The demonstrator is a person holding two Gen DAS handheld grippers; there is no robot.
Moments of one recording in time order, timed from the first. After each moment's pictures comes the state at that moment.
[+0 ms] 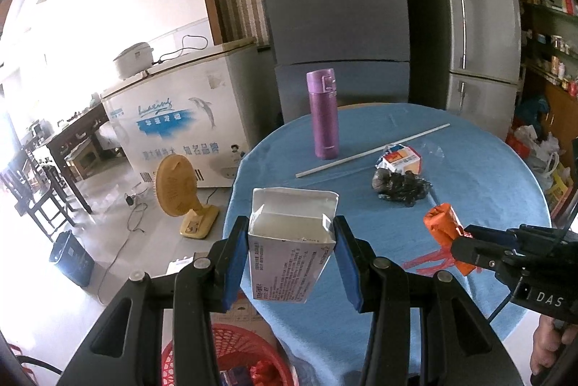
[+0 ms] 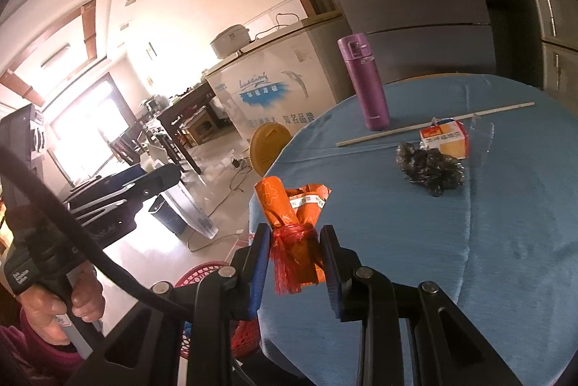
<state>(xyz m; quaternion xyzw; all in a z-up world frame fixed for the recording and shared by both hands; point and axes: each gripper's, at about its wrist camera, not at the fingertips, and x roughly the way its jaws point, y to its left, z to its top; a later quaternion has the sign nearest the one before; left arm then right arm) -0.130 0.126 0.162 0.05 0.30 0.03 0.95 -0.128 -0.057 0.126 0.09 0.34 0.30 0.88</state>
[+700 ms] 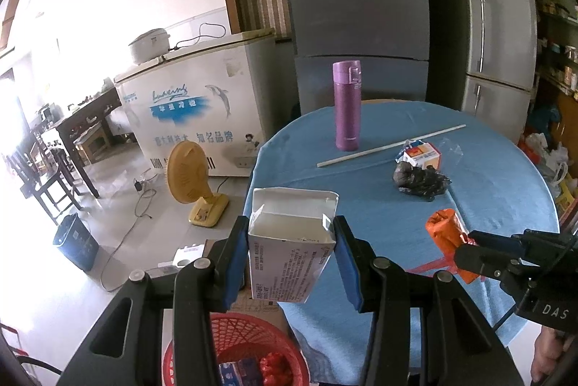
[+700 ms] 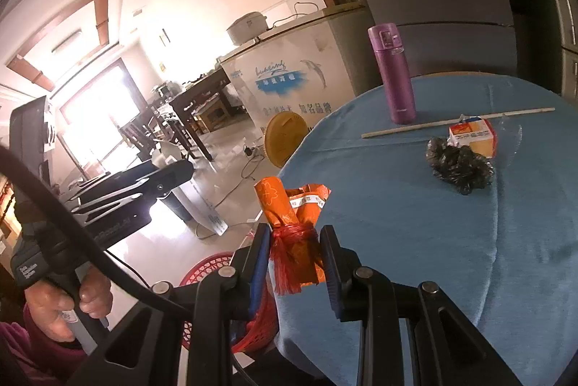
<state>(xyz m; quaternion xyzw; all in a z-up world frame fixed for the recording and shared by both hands) -0.133 0.156 0.151 0.03 0.31 0.06 0.95 -0.125 -0.025 0.117 0.07 0.35 0.33 0.87</state>
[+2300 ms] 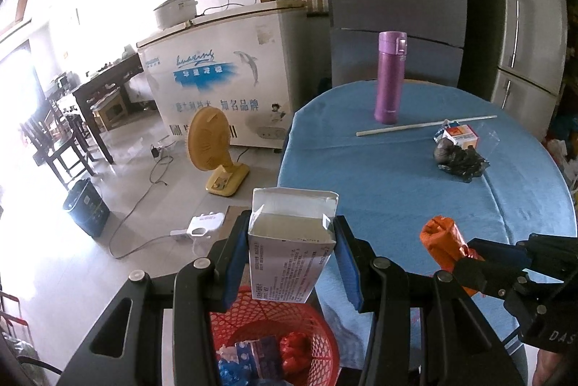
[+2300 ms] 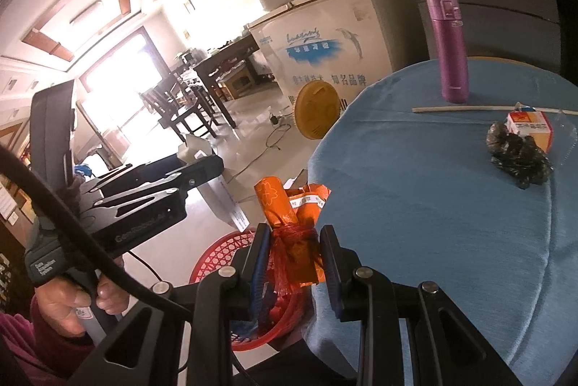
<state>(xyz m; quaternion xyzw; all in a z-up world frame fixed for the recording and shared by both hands) -0.134 0.208 0.114 0.00 0.36 0.10 0.93 -0.112 0.040 0.091 0.03 0.39 0.39 0.83</state>
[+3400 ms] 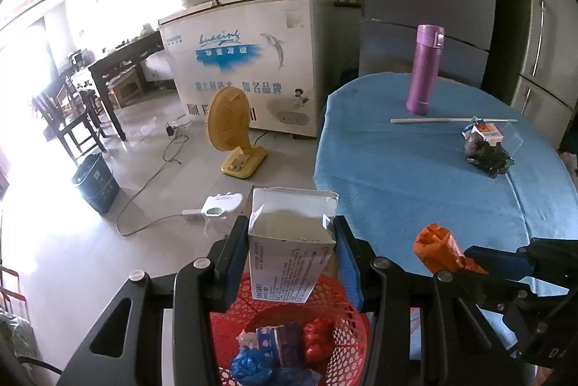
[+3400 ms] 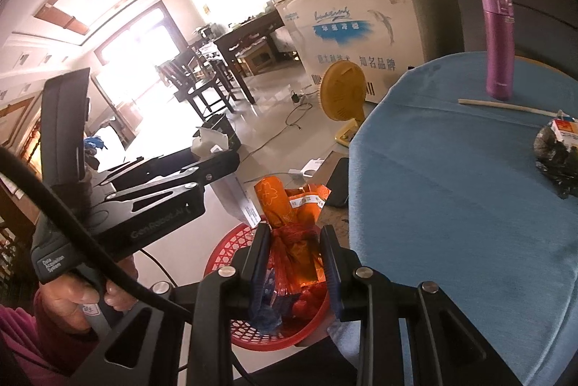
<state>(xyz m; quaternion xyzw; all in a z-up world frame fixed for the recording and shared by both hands) -0.150 0.256 0.095 -0.03 0.37 0.14 0.92 -0.110 0.103 0.074 0.00 0.42 0.43 0.80</state>
